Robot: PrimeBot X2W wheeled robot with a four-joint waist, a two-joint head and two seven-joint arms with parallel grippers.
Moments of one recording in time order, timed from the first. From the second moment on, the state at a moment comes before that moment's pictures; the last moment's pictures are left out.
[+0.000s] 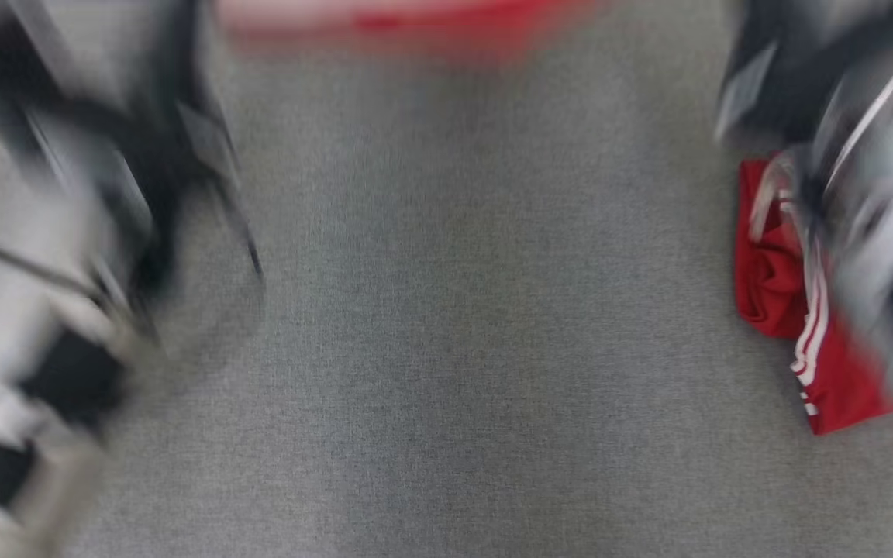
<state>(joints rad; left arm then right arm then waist) -1.12 0.34 -0.70 0.55 -1.02 -0.11 -0.22 -1.11 -0.35 0.56 0.52 1.00 0.10 -0.13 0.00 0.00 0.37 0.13</state>
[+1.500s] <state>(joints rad) -0.48 0.23 -1.02 0.69 -0.82 -0.01 -0.23 -0.32 -0.44 0.65 0.44 1.03 0.10 -0.24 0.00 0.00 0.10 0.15</state>
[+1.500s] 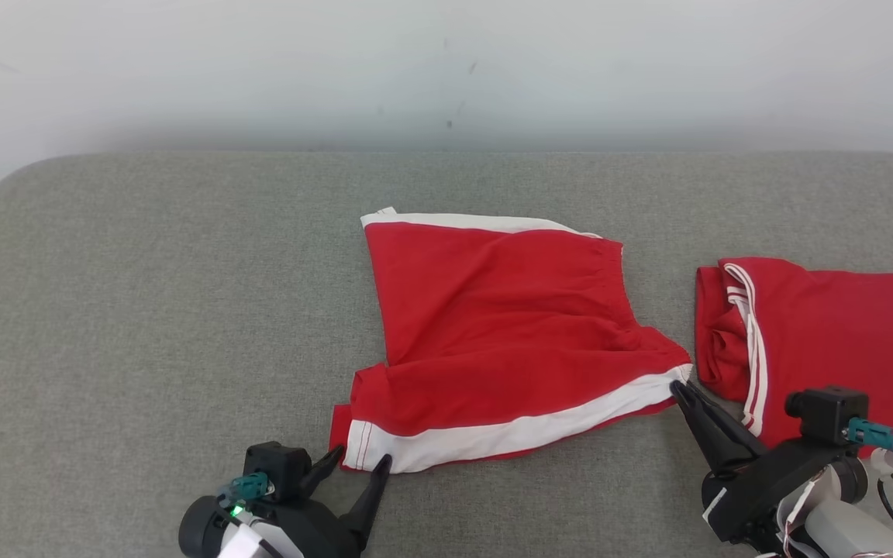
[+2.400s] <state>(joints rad) -0.48 0.23 -1.06 0.62 -0.72 0.10 -0.23 -0.30 -0.45 0.63 0.40 1.02 0.08 -0.25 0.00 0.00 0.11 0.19</state>
